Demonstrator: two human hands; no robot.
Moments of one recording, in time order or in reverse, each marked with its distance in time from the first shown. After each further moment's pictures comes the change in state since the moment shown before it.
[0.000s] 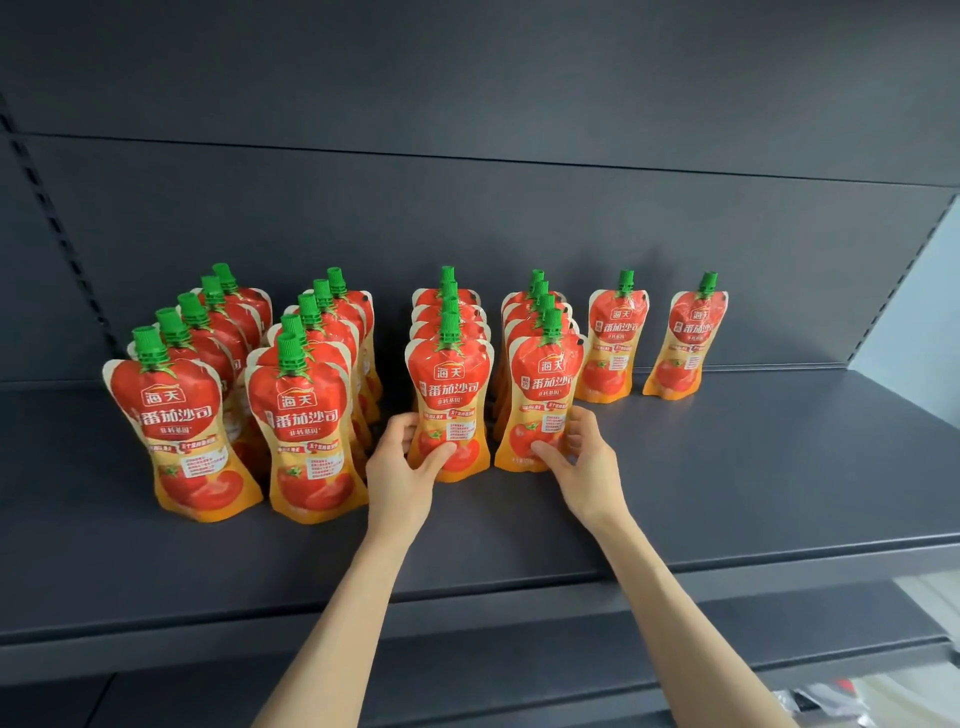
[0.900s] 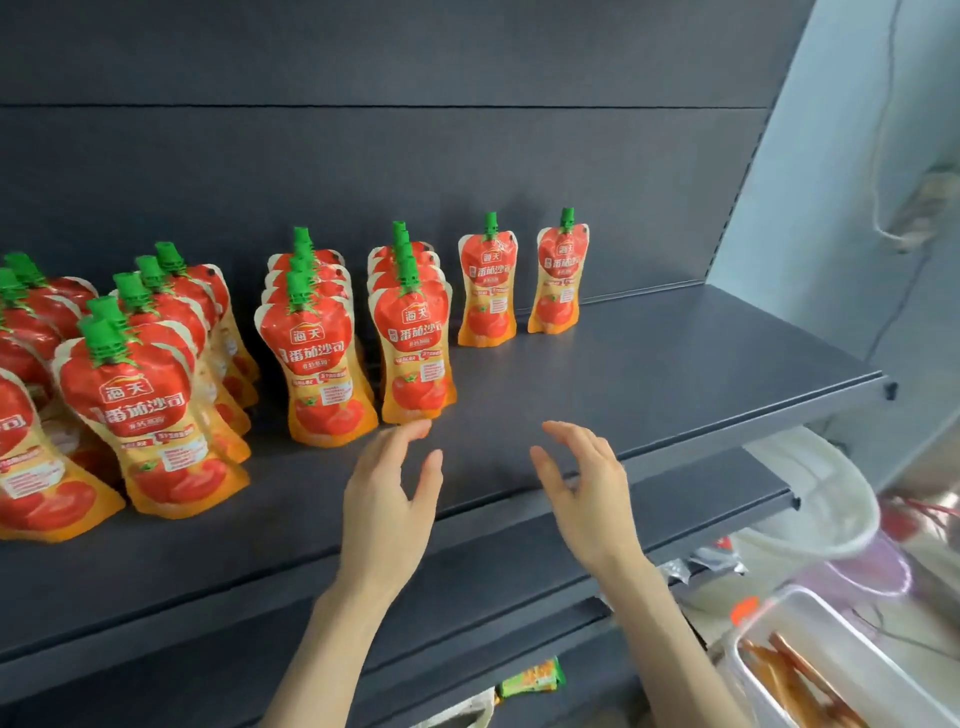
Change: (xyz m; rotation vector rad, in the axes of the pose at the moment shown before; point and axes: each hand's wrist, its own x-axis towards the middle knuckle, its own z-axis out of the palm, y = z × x) left_hand -0.102 0.074 0.028 0.119 -0.201 0.316; right_hand -0.117 -0.003 -0.093 -0.313 0.229 -0.031
